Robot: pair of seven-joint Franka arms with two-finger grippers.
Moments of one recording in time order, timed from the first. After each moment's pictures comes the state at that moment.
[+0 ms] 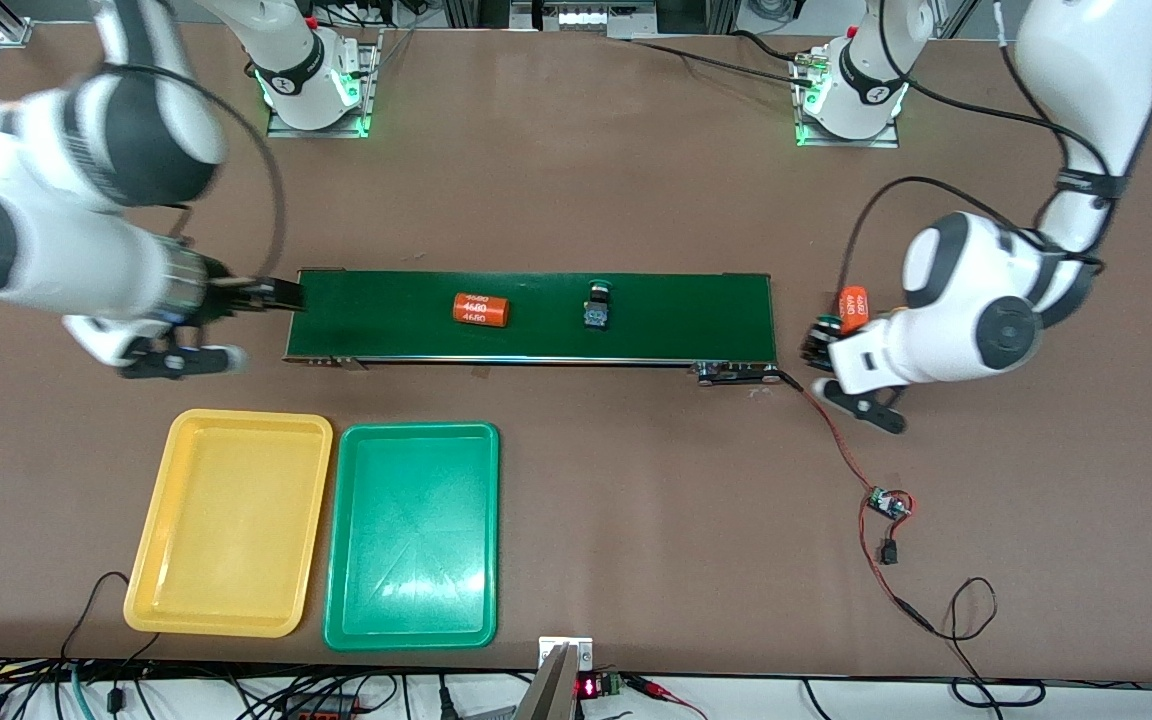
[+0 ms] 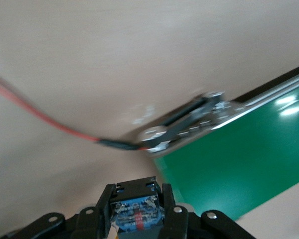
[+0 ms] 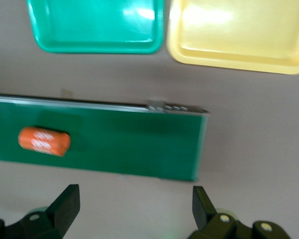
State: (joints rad) left arm 0.18 0.45 -0.46 -1.84 -0.06 2.06 0.15; right arm 0.27 0.31 -0.03 -1.58 0.13 1.67 0.18
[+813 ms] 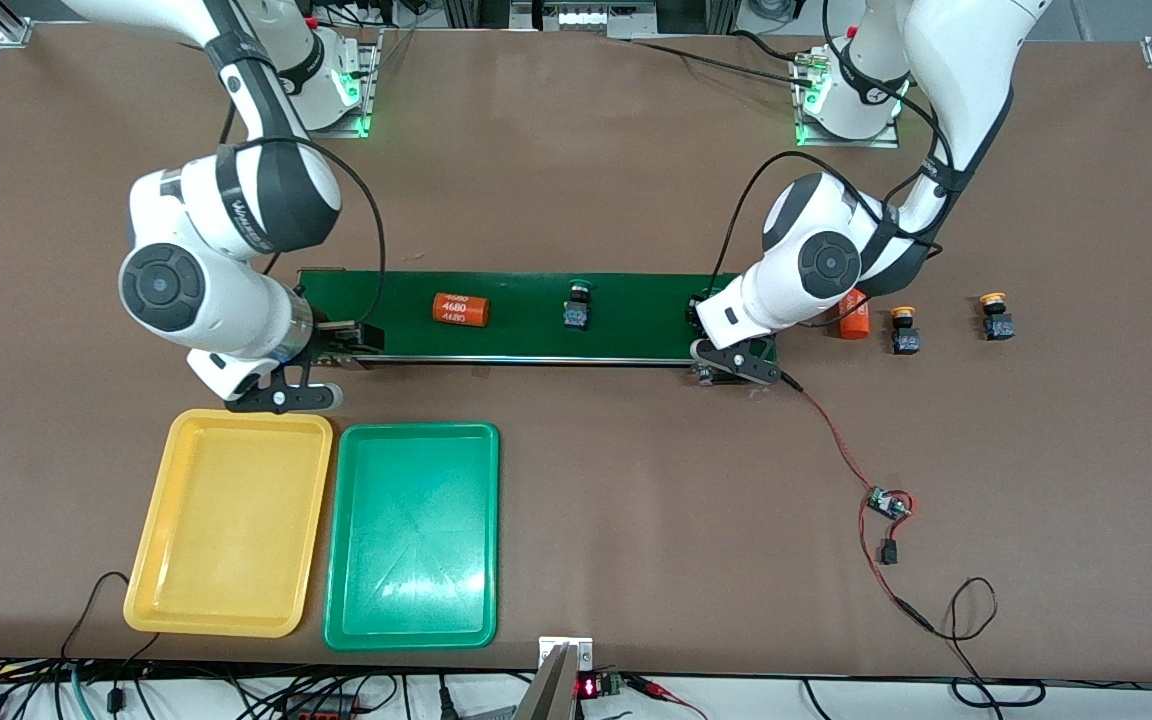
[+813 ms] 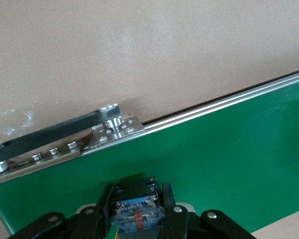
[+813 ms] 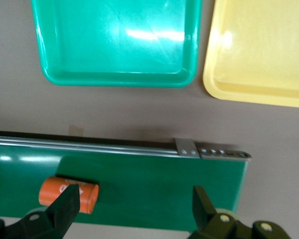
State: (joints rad) left arm -0.03 0.44 -0.46 -2.01 -0.08 2.35 -0.13; right arm 0.35 0.43 -0.03 -1.58 0.09 1.87 0.24
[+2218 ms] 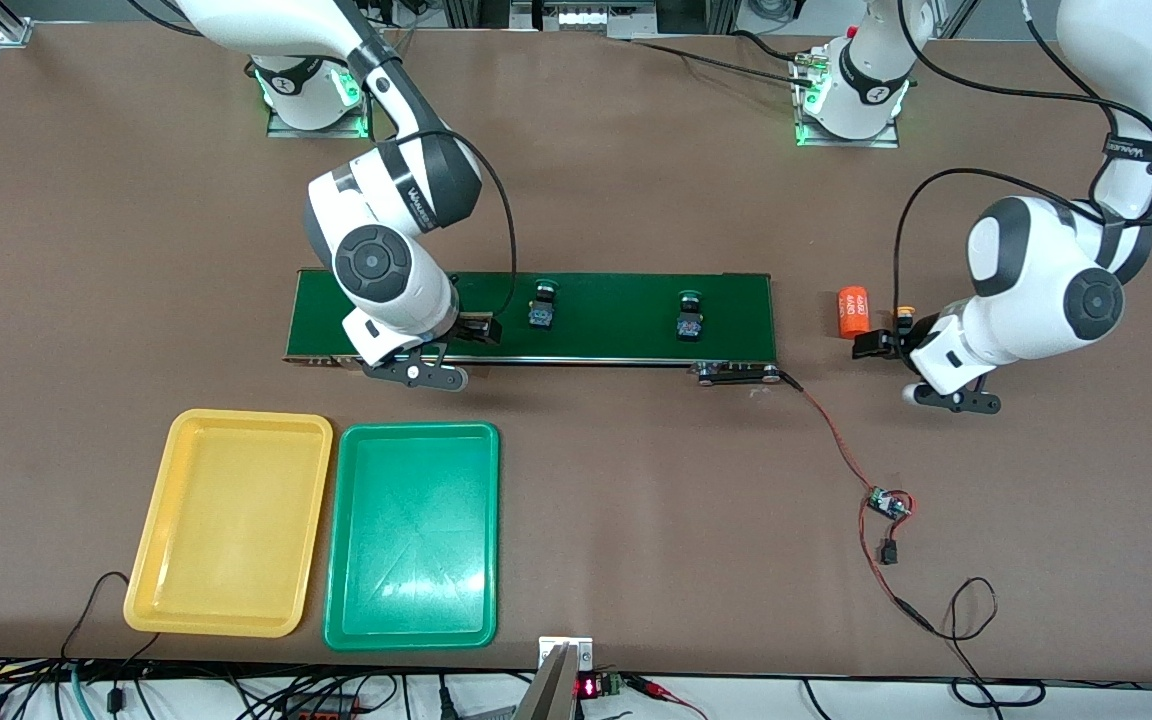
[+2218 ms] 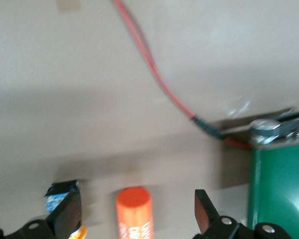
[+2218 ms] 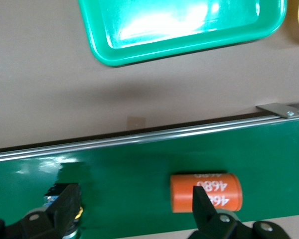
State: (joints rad) left arm 0.33 0.35 -0.35 -2.04 -0.08 2.17 0.12; right arm 0.56 0.50 -0.01 -1.60 0.10 1.97 0.67
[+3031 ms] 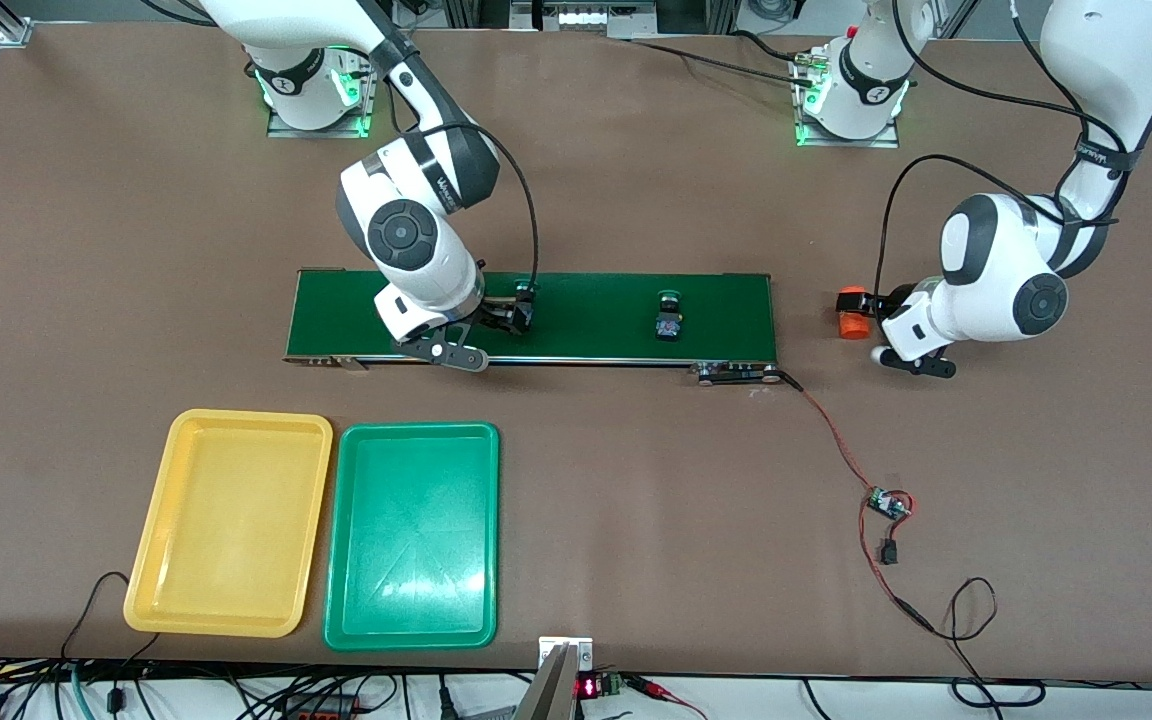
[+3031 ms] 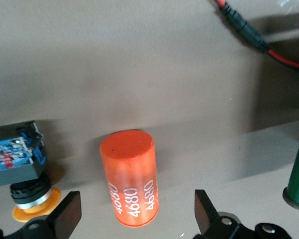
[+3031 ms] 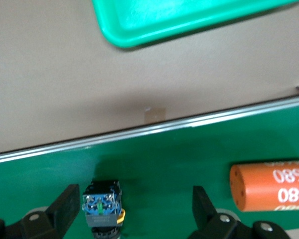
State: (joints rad) left arm 0.33 0.36 -0.36 -2.21 -0.08 2.18 0.16; right arm 0.55 0.47 0.04 -1.74 0.09 2.17 0.74
